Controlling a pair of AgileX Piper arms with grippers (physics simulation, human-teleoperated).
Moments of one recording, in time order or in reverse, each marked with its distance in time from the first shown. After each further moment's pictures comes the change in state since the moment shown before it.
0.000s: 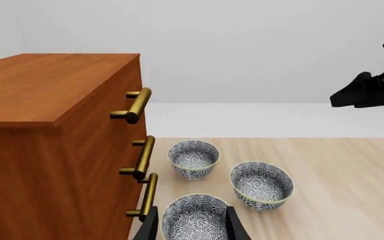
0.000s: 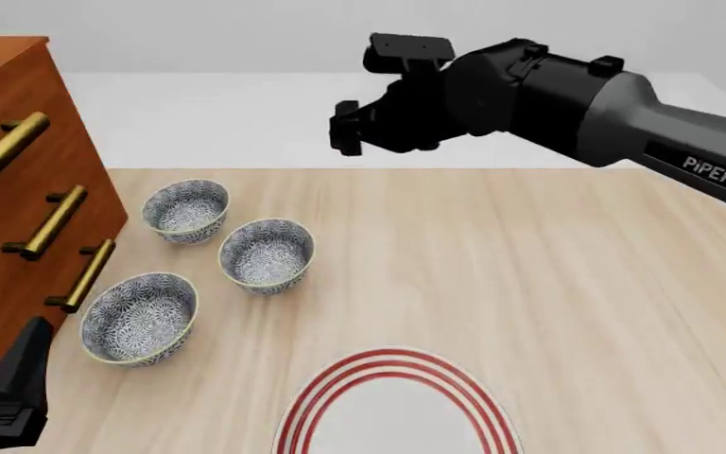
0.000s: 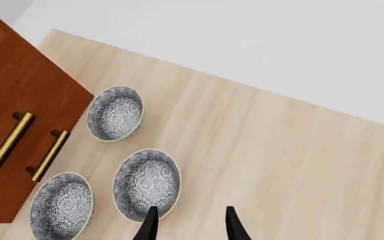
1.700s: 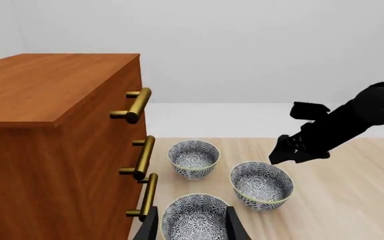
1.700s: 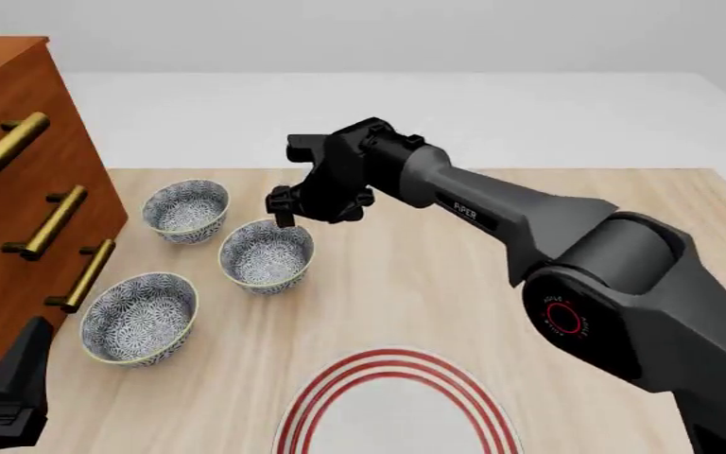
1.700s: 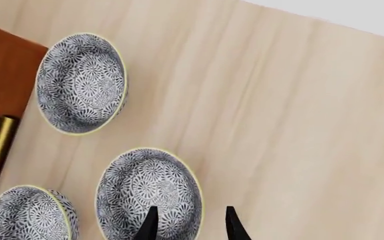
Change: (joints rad) left arm 0.000 0.000 0.000 0.000 0.000; right arm 0.092 0.526 -0.461 0.248 0.126
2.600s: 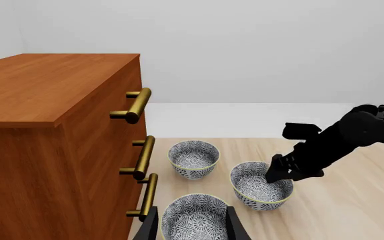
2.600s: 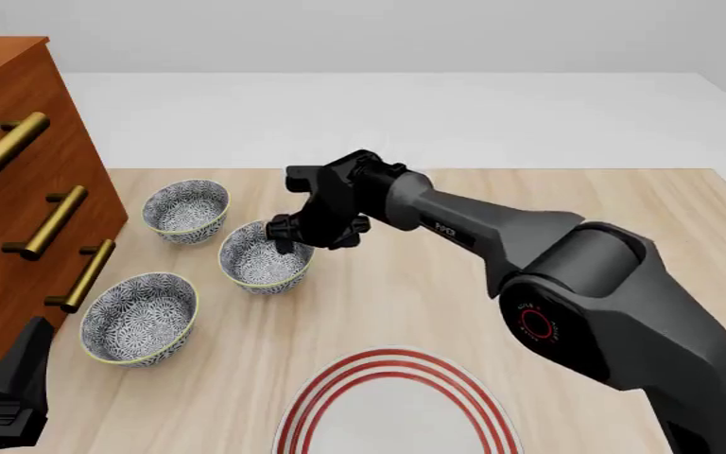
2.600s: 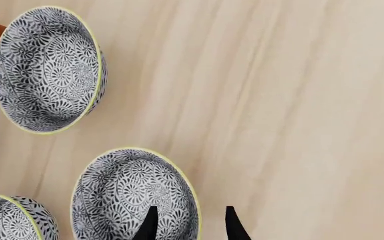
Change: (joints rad) left arm 0.000 0.000 0.000 0.000 0.000; right arm 0.011 0.075 0.021 -0.030 0.032
